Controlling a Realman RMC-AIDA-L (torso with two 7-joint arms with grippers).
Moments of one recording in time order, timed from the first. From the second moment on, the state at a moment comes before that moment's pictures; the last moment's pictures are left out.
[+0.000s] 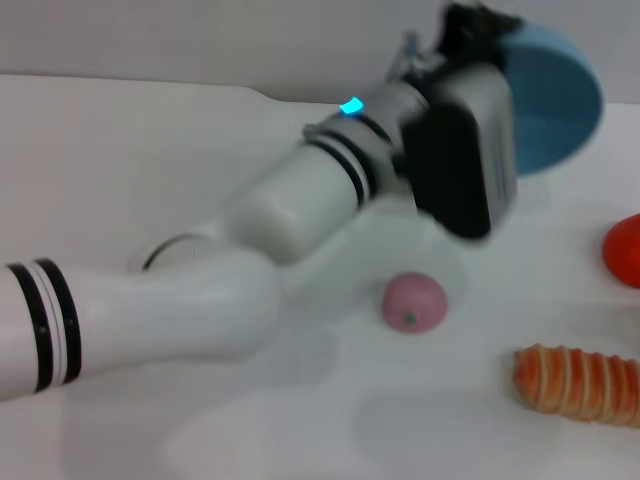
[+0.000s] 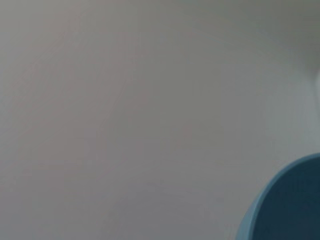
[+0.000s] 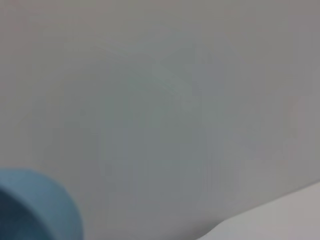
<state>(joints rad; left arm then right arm) -0.70 -2.08 2.46 0.93 1.83 -0.49 -1.45 0.22 2.07 -0.28 -0.31 -1.60 -1.35 1.17</state>
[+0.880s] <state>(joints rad) -0.75 -2.06 1.94 0.69 1.08 0.39 -1.84 0.51 2.06 -0.49 -0.74 -2.33 -1.50 2.04</state>
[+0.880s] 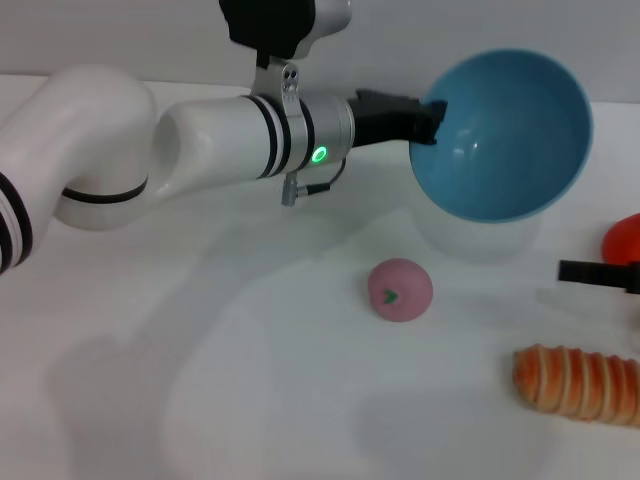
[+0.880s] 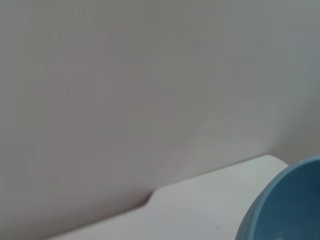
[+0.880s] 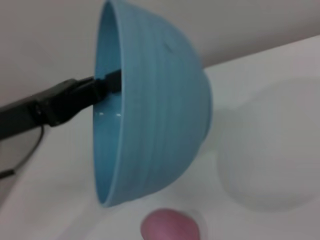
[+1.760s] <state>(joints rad) -0.78 -2.07 1.94 0.67 1.08 0.24 -1.88 0.68 2.08 -0.79 -0.39 -2.15 -1.16 1.82</state>
